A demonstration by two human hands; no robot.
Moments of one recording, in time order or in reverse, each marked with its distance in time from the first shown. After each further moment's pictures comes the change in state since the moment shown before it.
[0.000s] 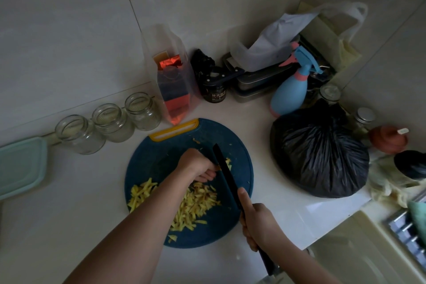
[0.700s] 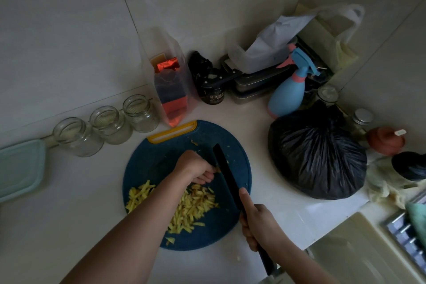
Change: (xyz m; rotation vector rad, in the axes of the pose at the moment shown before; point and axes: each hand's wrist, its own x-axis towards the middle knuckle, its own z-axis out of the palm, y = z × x) left_hand 0.000 0.001 -0.001 -0.005 0.008 0.005; right_hand -0.002 -0.006 -0.009 0.115 -0.045 0.059
